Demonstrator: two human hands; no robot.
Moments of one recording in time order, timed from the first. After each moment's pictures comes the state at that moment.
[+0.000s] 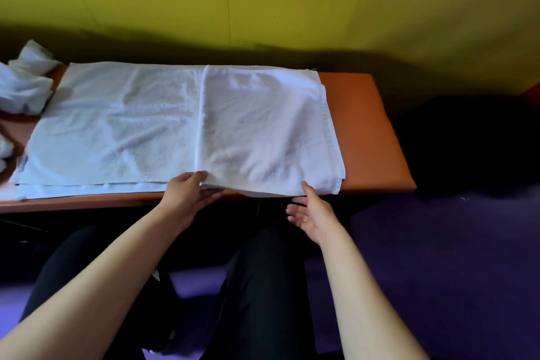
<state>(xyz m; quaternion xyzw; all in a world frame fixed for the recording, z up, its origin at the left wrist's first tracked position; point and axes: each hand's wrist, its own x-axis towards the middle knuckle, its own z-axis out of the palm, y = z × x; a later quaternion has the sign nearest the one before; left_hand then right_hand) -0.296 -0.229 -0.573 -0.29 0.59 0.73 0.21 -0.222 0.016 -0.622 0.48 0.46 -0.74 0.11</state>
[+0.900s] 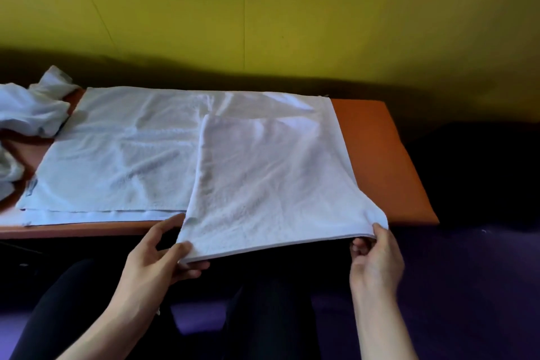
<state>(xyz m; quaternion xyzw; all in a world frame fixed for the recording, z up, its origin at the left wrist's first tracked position) -0.226 -0.284 -0.544 -0.18 0.65 0.72 0.14 -0.190 0.026 -0.570 0.50 0.36 -0.74 -0.28</state>
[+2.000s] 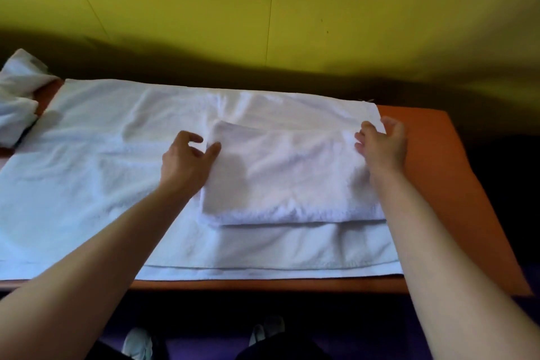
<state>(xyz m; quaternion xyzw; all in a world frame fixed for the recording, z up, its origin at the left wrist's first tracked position) -0.511 -0.243 -0.619 -0.14 0.89 0.43 0.03 -0.492 0.087 -0.610 0.33 0.69 -0.61 -0.19</state>
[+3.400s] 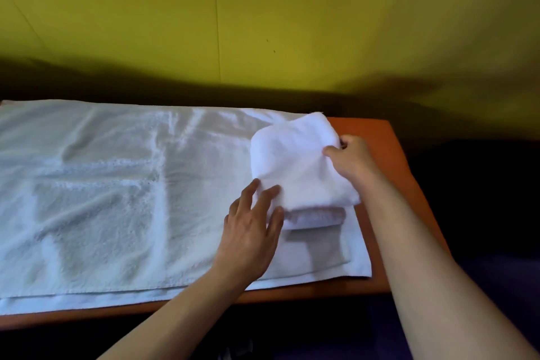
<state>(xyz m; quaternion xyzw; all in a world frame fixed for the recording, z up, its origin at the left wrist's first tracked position) -0.388 -0.091 -0.620 0.16 0.91 0.38 0.07 -0.469 0.141 -0.573 0.29 0.87 -0.39 -0.03</state>
